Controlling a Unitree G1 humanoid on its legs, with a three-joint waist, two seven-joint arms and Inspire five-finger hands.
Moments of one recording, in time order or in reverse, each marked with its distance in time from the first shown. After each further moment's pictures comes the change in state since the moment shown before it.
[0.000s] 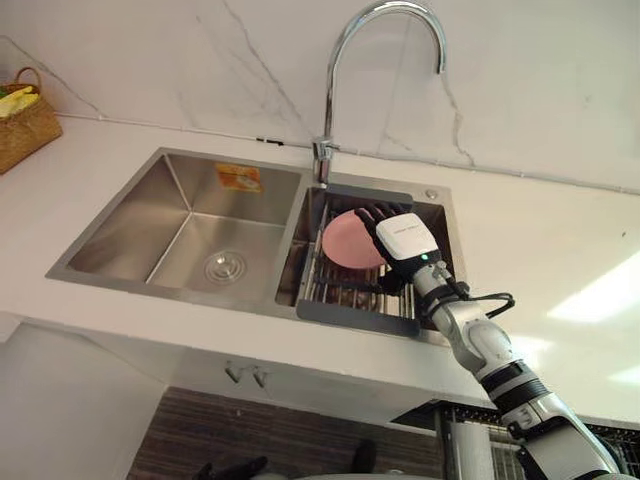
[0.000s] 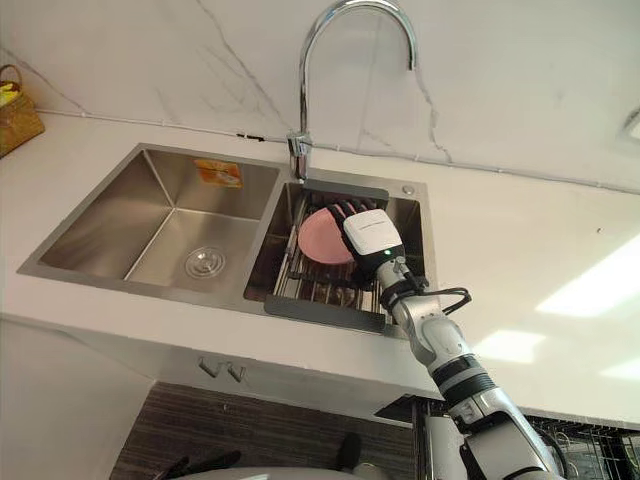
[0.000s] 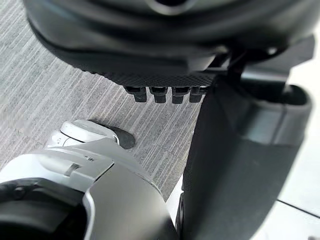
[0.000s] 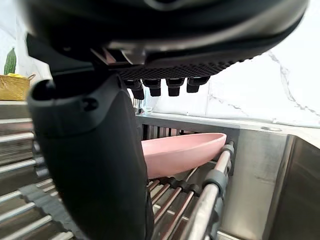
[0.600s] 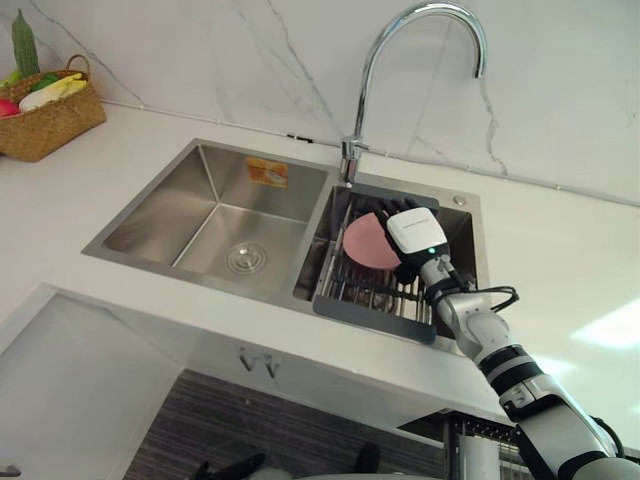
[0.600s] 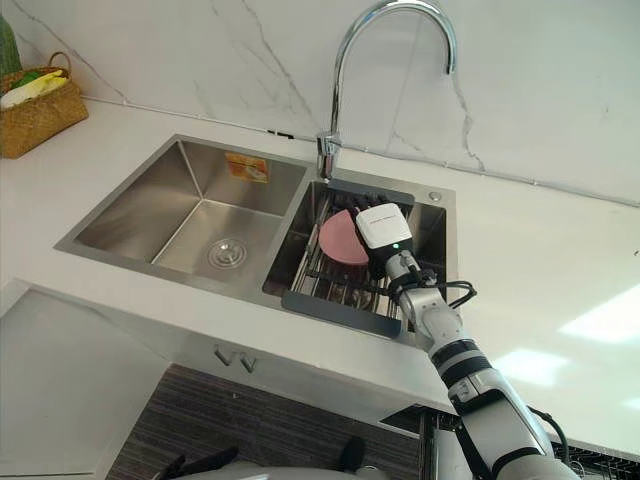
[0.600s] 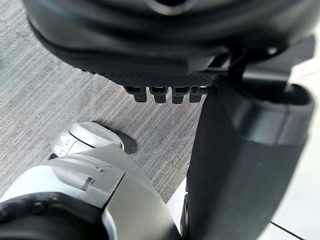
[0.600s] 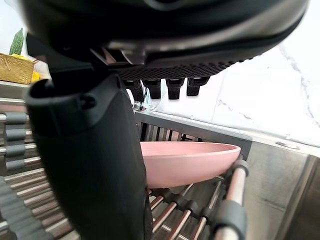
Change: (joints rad) left arm 0.028 -0.009 0.006 -0.048 -0.006 -0.007 0.017; right arm -0.095 0.001 0.003 0.190 -0.111 0.043 -0.095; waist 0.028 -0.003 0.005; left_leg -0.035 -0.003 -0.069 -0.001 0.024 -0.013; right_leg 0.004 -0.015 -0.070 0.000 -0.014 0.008
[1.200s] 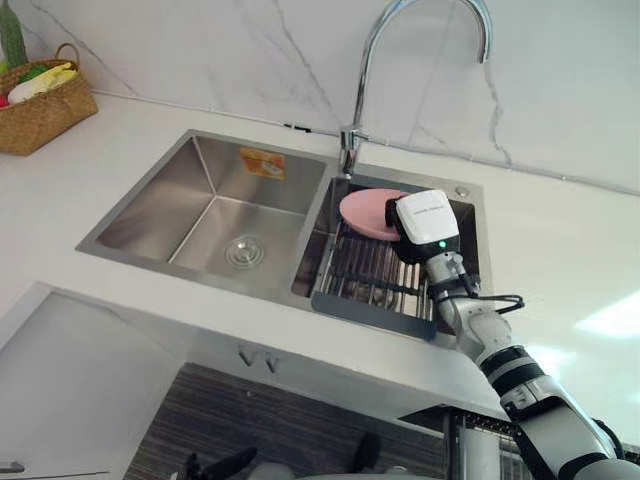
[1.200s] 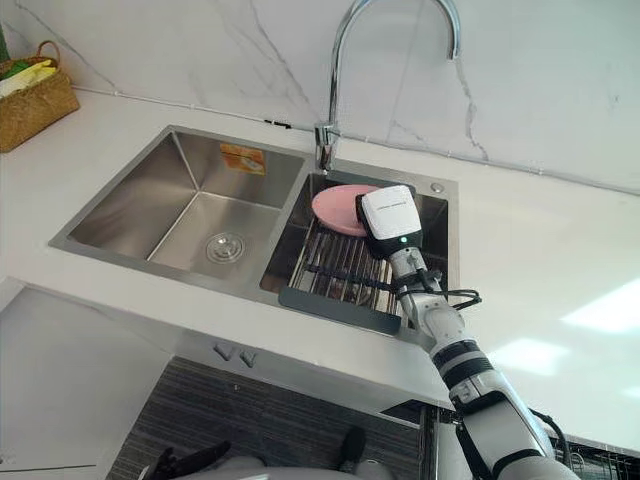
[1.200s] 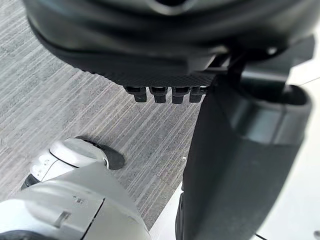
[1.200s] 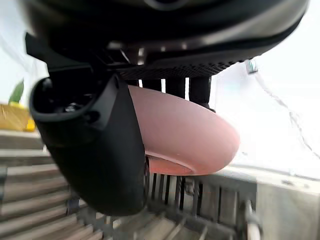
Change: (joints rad) left arm 0.042 -0.006 0.000 -0.070 0.013 -0.058 0.058; right arm 0.009 -0.005 -0.061 -0.108 0.099 -0.032 -0.234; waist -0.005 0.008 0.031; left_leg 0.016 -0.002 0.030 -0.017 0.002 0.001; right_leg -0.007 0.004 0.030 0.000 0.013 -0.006
